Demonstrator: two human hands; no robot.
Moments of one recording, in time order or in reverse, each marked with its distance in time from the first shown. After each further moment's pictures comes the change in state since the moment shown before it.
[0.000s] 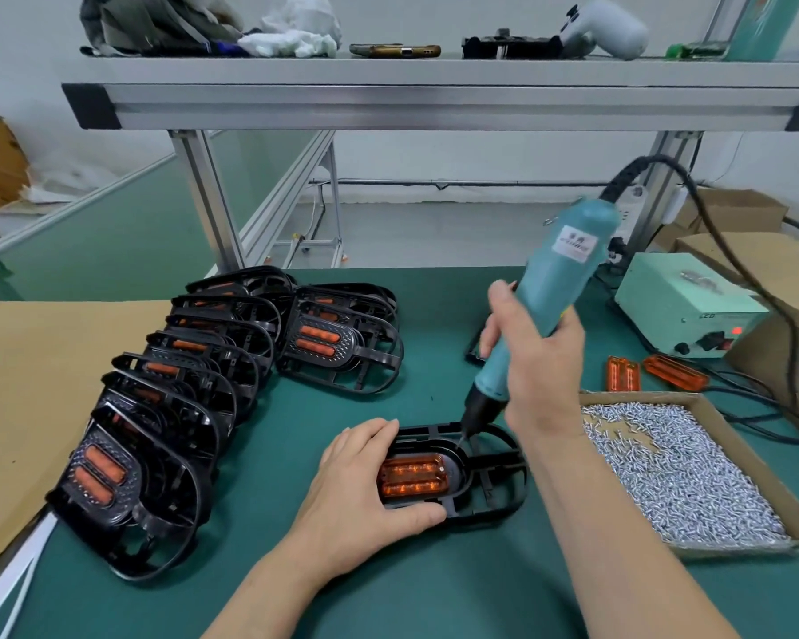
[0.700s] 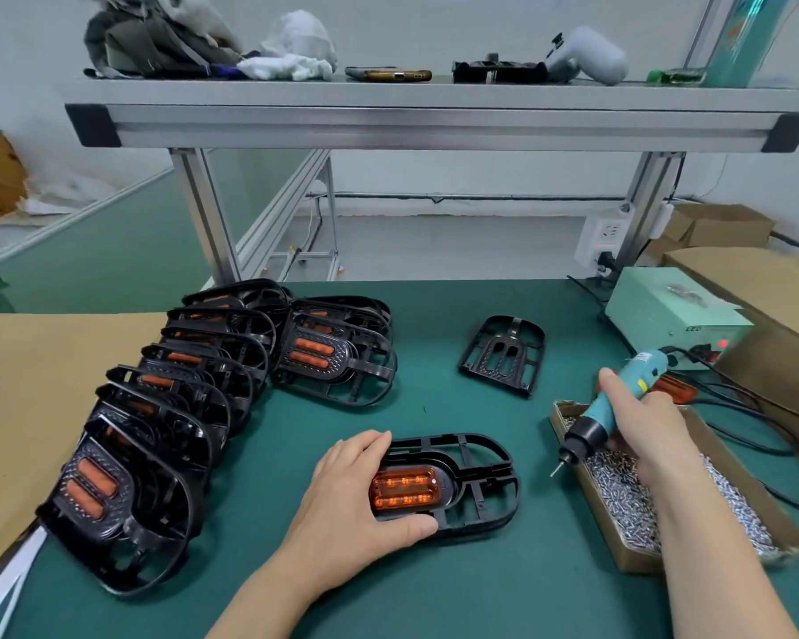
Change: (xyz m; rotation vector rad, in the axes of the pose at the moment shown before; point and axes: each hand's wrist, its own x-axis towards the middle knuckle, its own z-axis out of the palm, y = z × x) left_hand -0.001 0.000 0.000 -0.023 -0.030 -0.043; right_hand 0.043 0.034 -0.158 -0.739 0.321 0.551
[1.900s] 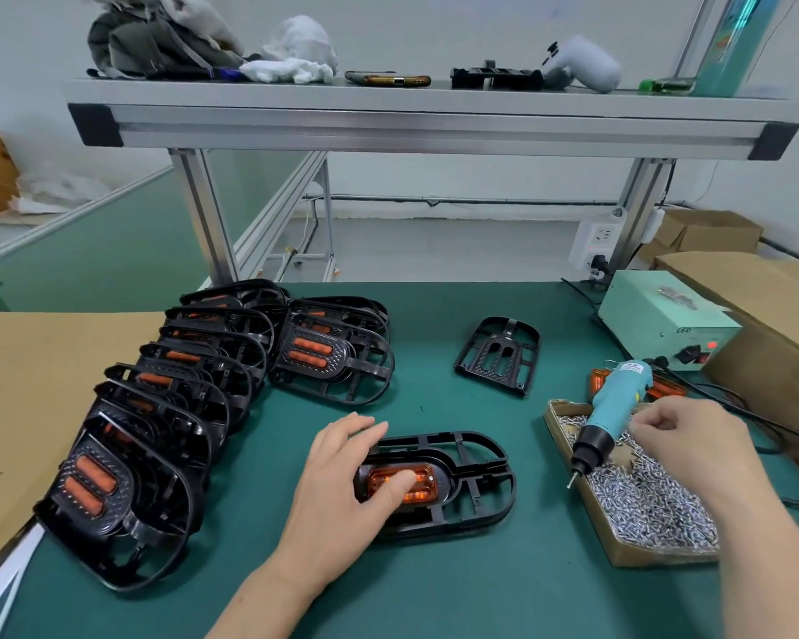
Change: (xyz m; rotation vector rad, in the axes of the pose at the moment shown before) left_hand -0.007 0.019 -0.009 -0.187 0.278 0.074; right_hand -0.034 -0.008 -0.057 -0.658 0.018 -0.376
